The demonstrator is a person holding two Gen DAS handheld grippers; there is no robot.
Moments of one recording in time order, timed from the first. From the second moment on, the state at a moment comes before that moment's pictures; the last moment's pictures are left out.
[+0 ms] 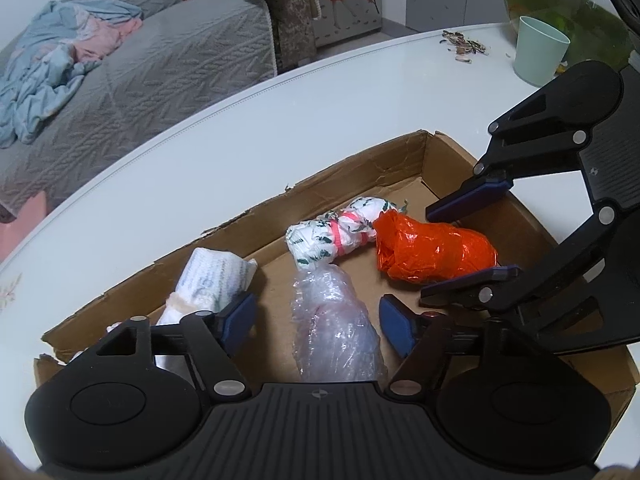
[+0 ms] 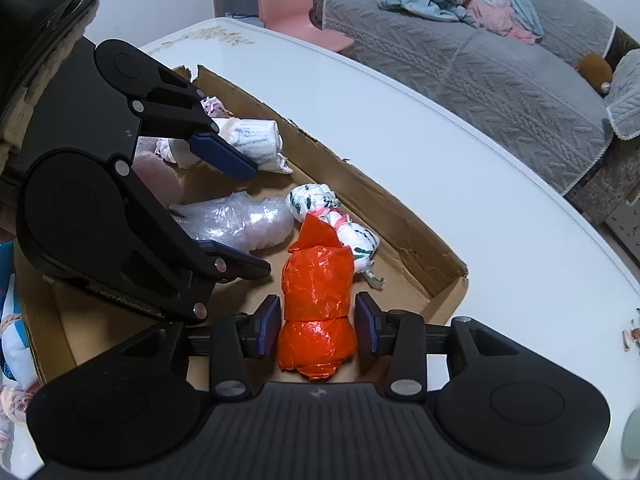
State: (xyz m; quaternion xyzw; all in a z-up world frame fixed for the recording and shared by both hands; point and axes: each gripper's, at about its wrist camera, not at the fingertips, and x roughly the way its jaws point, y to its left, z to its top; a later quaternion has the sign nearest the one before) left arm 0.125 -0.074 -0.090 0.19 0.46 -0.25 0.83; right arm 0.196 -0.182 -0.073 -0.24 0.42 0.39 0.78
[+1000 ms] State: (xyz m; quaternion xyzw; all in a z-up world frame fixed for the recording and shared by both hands) left arm 0.081 -0.058 -0.024 0.20 0.45 -0.25 0.83; right arm 0.174 -0.184 -0.026 -0.23 0.37 0.37 0.82
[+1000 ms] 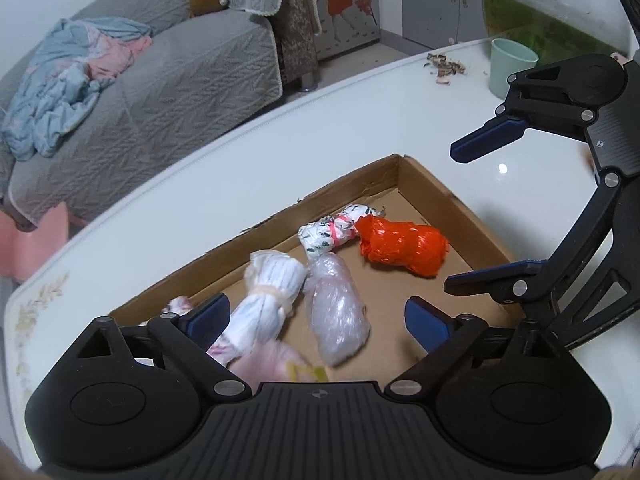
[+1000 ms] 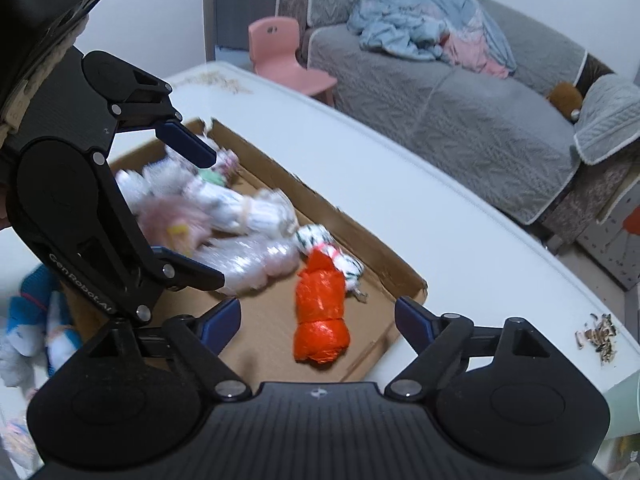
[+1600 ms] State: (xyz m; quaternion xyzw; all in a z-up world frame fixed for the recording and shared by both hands) left arm -0.061 0.034 -0.021 0.21 0.51 -0.20 0.81; right arm 0.028 -0.179 -0.011 -0.18 0.39 0.41 0.81
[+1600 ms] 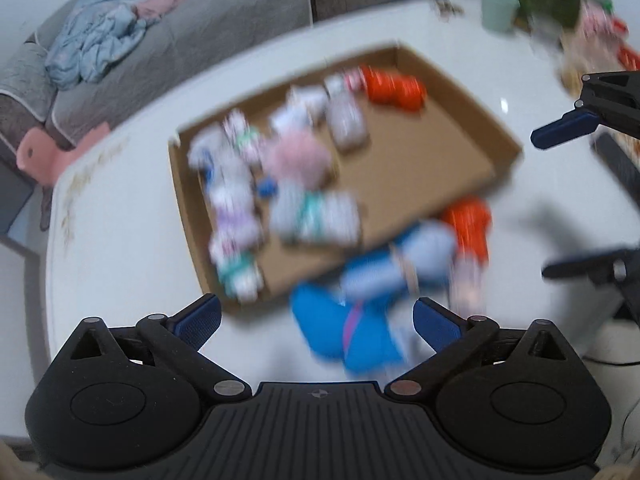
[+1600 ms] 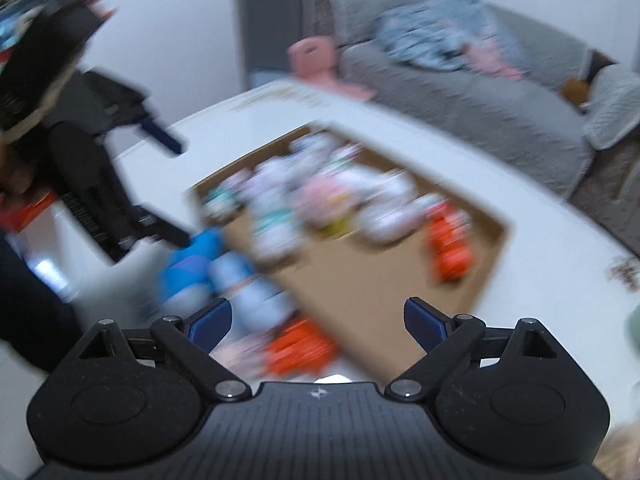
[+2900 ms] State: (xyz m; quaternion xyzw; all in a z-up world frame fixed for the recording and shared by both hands) left arm -0.103 0.027 -0.098 0.08 0.58 -0.15 0.80; right arm -0.026 -0.135 -0.099 -0.24 0.47 0.42 0.74
